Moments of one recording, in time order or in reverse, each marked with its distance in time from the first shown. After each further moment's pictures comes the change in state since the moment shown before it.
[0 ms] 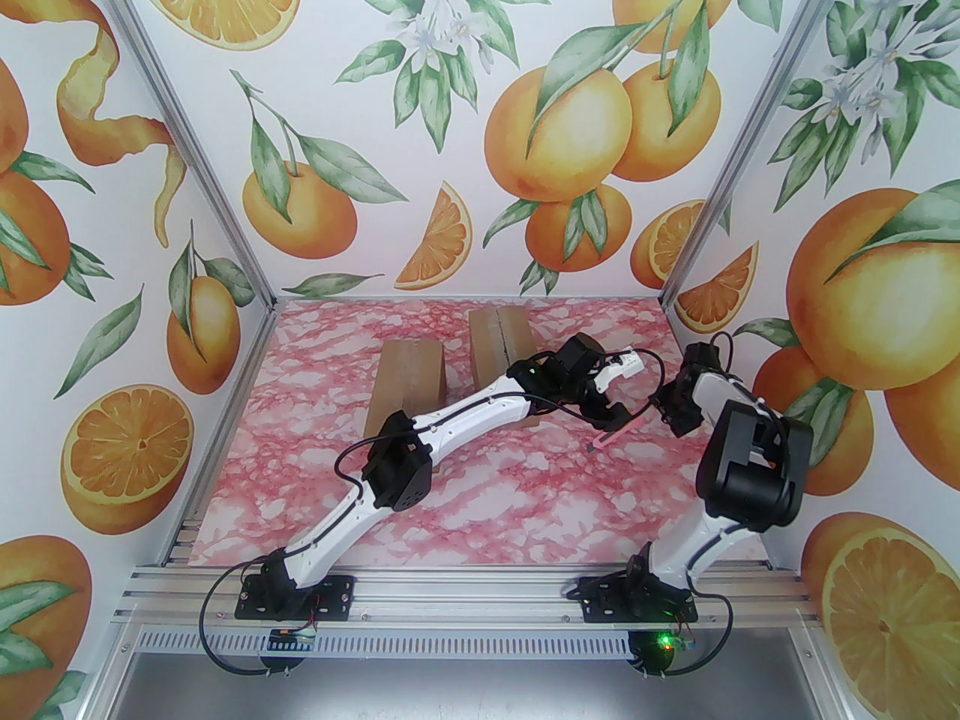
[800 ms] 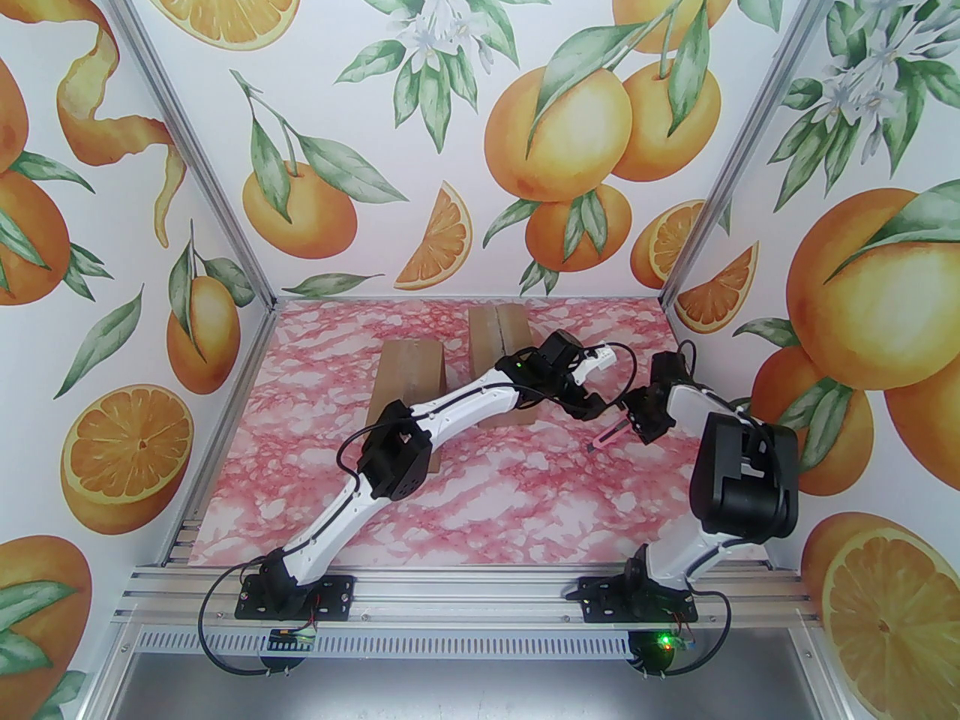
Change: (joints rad) left arm 0.080 -0.019 -0.121 0.038 -0.030 0.000; right arm 0.139 -0.144 -0.172 0.082 -0.092 0.109
